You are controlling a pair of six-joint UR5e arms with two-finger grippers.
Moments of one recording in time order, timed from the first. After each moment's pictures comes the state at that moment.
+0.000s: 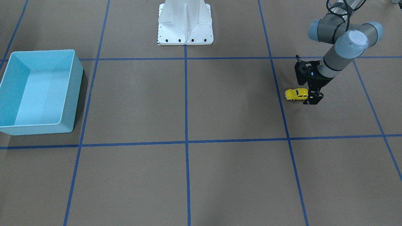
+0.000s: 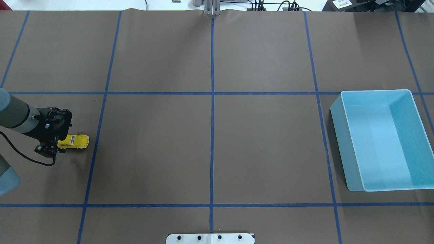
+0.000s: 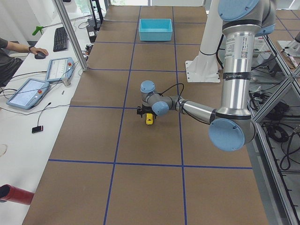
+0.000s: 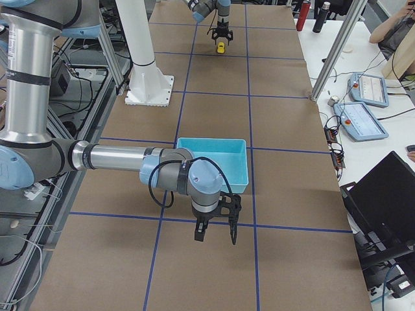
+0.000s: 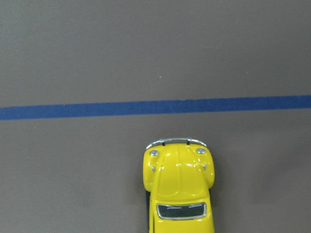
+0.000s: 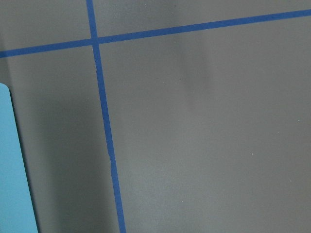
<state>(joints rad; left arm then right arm) -0.78 -1.58 -1.73 -2.08 -2.10 0.63 1.70 -1.76 1.77 -1.72 2.30 -0.04</state>
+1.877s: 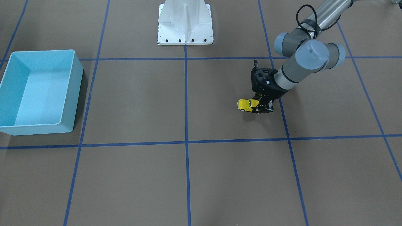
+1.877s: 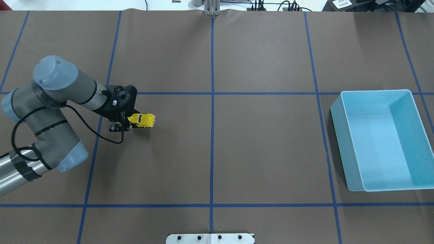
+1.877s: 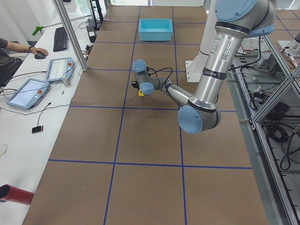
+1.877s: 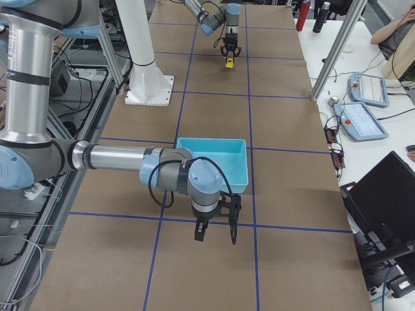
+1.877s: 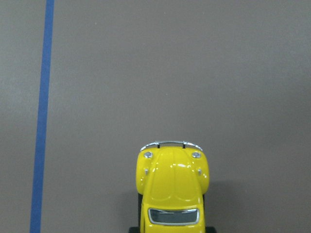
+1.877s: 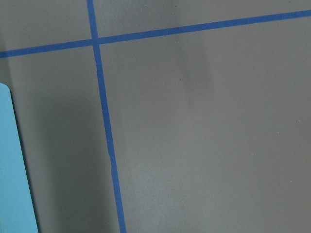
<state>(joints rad) -0.72 -1.96 -1.56 -2.15 -2.17 0.48 1.70 -1.76 1.77 -1.72 2.30 -0.04</state>
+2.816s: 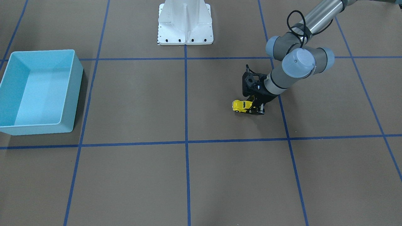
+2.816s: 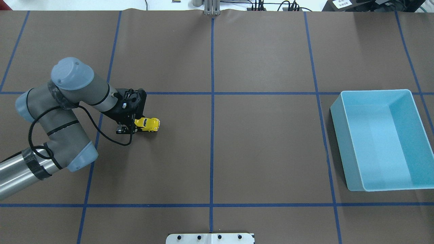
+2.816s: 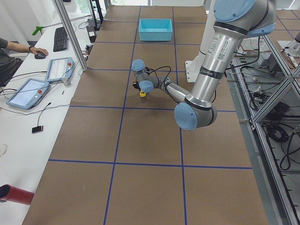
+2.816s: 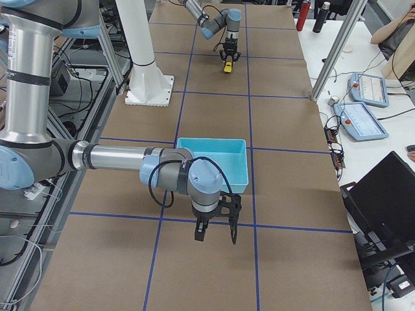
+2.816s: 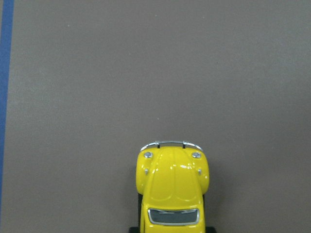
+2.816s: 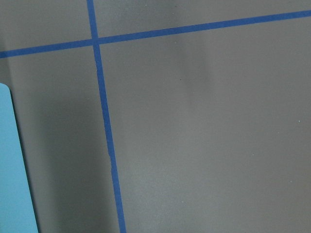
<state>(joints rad) -0.71 -1.98 -1.54 -2.09 -2.19 0.53 1.70 -1.76 1.77 -1.72 2.30 -0.04</state>
